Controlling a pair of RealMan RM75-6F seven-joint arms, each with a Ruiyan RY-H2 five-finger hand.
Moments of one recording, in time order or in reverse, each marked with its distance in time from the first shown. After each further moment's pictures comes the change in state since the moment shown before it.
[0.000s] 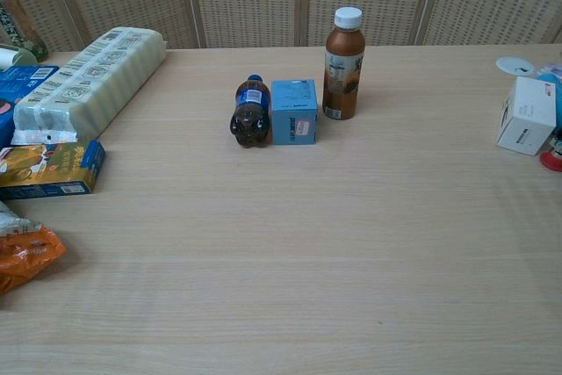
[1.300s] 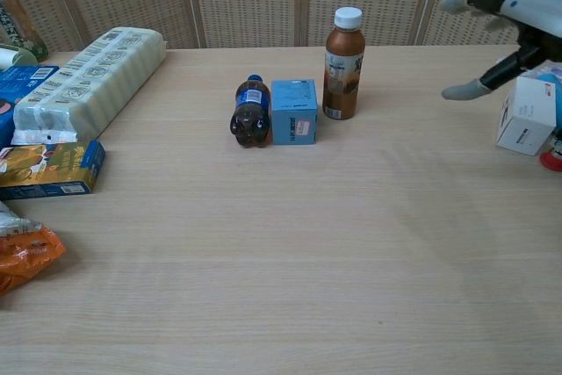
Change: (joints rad) left arm -0.026 0.003 -0.014 -0.033 -0.013 -0.043 0.021; right arm 0.225 -0.167 0.159 0.145 0.077 -0.289 0.256
